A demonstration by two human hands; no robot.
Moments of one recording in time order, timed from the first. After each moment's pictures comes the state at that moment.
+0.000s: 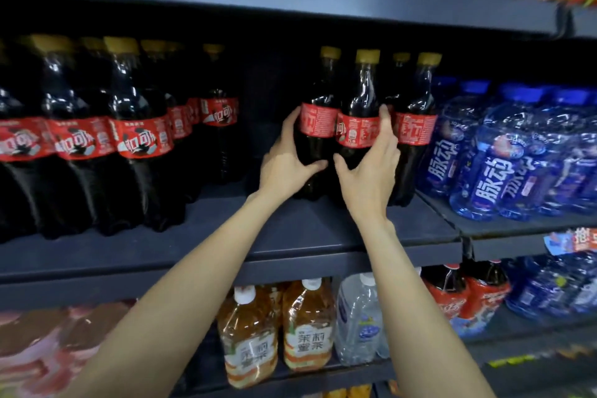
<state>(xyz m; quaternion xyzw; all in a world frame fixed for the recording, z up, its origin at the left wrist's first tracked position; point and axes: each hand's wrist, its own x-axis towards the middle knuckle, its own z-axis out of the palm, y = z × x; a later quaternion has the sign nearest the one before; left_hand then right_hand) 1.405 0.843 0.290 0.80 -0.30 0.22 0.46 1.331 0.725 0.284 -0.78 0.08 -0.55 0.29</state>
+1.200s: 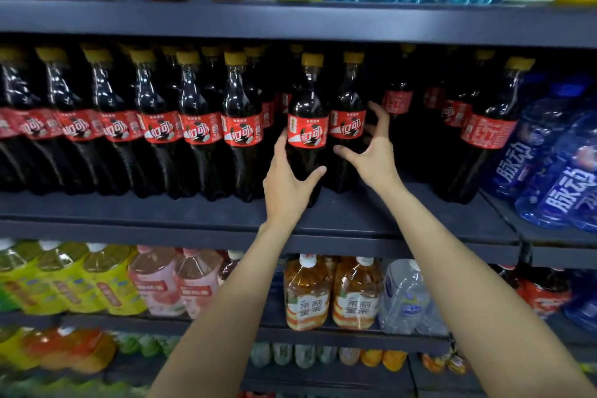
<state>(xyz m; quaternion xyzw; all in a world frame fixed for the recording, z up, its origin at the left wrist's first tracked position) 1.340 0.943 0.276 0.80 -0.12 0.28 0.52 1.362 0.781 0.308 -0.79 -0.08 -0.30 0.53</state>
